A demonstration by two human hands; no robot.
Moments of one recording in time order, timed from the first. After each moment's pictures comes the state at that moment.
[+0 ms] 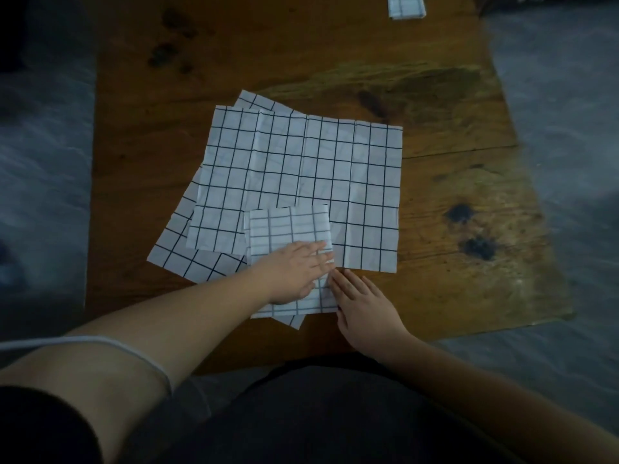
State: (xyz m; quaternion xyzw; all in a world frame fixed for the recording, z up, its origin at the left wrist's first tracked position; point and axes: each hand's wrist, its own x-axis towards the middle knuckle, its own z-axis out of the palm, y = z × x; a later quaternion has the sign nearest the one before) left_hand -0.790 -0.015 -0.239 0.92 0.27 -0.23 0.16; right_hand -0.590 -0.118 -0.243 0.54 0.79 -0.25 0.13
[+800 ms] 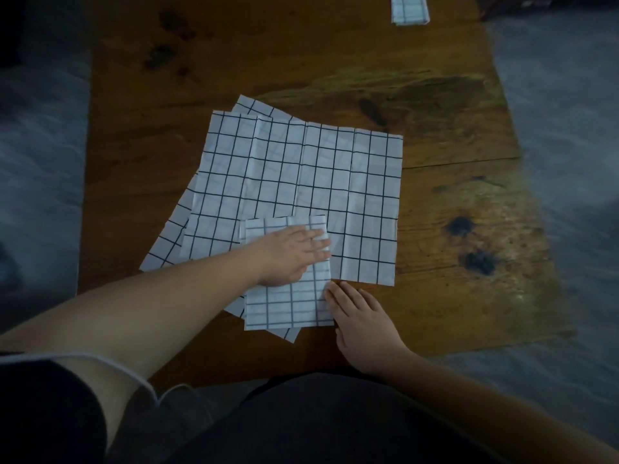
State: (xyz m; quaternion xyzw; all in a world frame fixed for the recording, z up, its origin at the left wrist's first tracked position) left_hand -0.796 0.039 -0.242 0.93 0.24 -0.22 0.16; right_hand -0.585 -0.119 -0.247 0.52 0.81 -0.24 0.13
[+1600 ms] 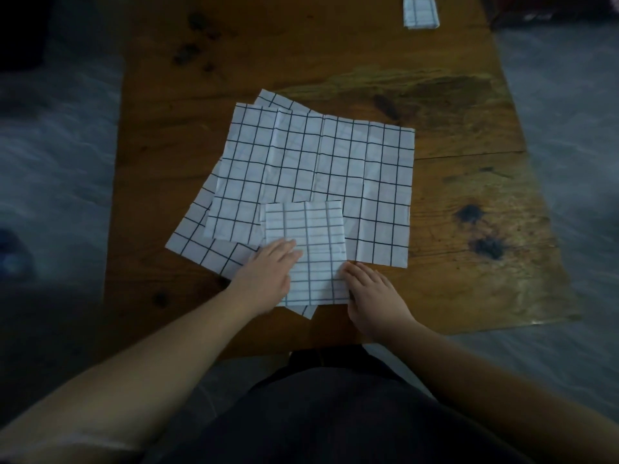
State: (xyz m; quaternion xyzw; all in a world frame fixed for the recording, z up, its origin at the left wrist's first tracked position) left_hand -0.857 -0.068 -0.238 0.82 0.51 -0.07 0.26; right_hand -0.599 -0.119 -0.237 0.57 0.77 -0.28 0.09
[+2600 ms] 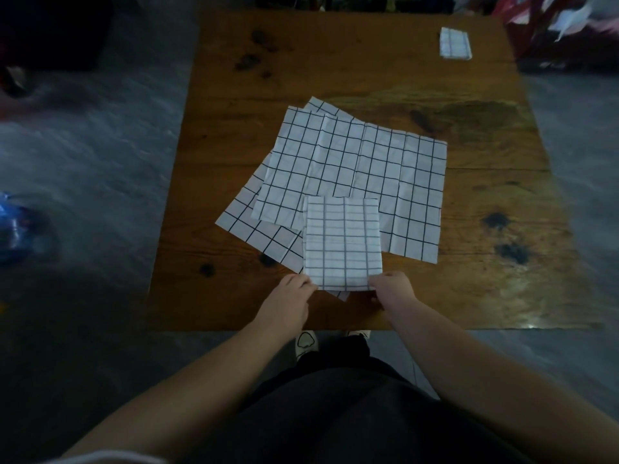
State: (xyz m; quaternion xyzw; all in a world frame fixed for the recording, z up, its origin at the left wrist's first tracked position) left_hand -0.887 -0.168 -0.244 0.77 0.56 0.04 0.31; right_hand -0.663 -0.119 -0.231 0.81 0.21 -0.53 -0.15
